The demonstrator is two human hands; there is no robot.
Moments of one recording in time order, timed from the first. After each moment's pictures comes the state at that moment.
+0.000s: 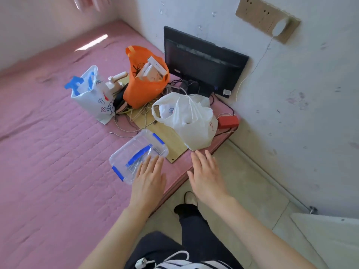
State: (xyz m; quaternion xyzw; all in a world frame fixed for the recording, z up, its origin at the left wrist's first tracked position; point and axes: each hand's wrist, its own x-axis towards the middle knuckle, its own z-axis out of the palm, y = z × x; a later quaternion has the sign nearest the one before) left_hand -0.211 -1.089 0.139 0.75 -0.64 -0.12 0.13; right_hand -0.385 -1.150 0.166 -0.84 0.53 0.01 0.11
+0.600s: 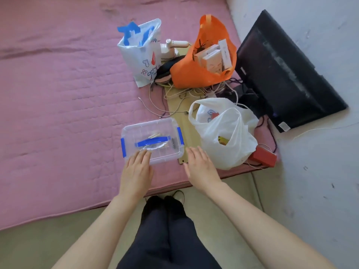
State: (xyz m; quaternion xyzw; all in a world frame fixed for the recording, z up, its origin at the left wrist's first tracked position) left_hand -0.176 -1.134 0.051 0.90 -0.40 -0.16 0.10; right_hand -0.307 -1.298 0.076 -0.93 0.26 0.18 0.19
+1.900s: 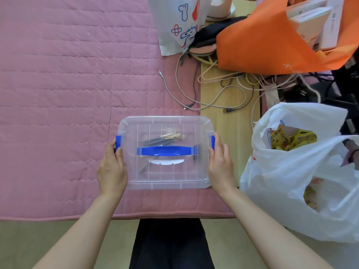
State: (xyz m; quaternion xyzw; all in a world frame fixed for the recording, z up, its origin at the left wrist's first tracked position) left_hand -0.079 -1.127 -0.185 0.95 0.02 -0.12 0.28; right_hand -0.214 -1.363 -0.176 -0.89 0.35 -0.03 0.29
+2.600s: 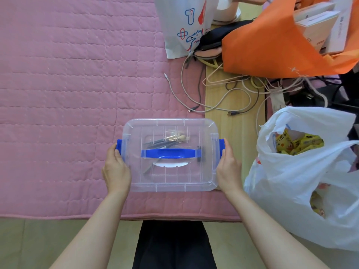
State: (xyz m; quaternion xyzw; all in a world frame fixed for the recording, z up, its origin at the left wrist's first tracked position) left_hand -0.078 -1.136 -0.180 0.93 0.13 -0.12 0.33; right_hand -0.213 -1.372 -0.175 -0.83 0.43 0.01 0.36
